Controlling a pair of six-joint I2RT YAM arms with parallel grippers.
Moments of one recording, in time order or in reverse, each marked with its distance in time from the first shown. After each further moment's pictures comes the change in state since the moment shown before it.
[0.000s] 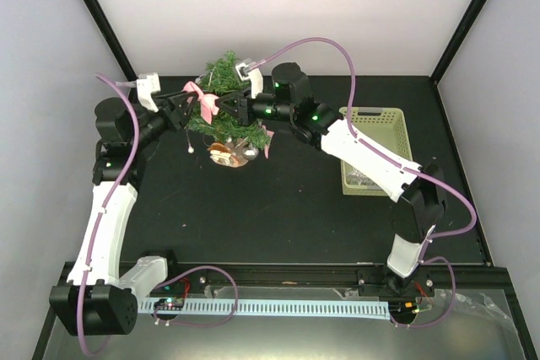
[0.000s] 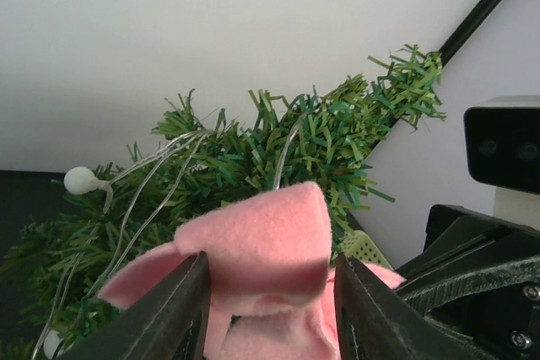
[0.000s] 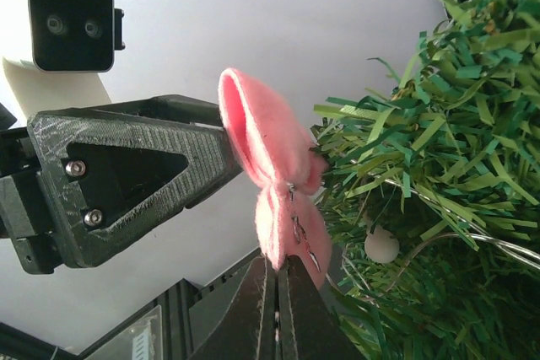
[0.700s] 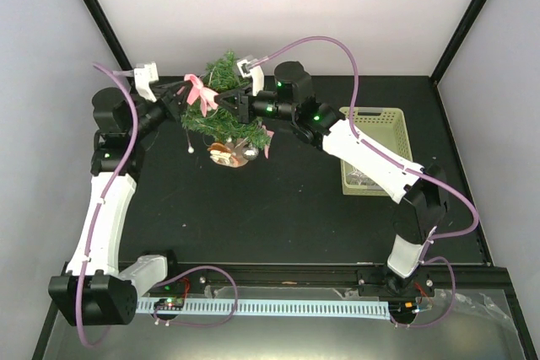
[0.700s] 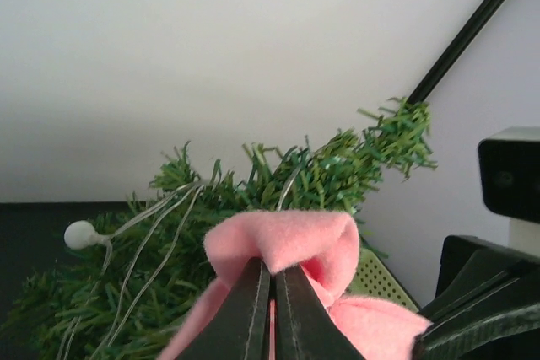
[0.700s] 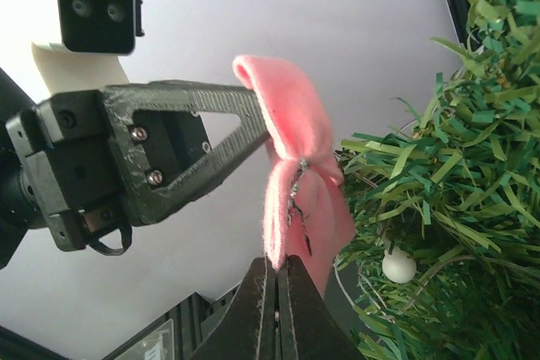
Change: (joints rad) left arm 0.000 0.058 0.063 0.031 -0.002 0.011; right arm 0.000 -0.014 -0.005 0.037 -0.004 0.033
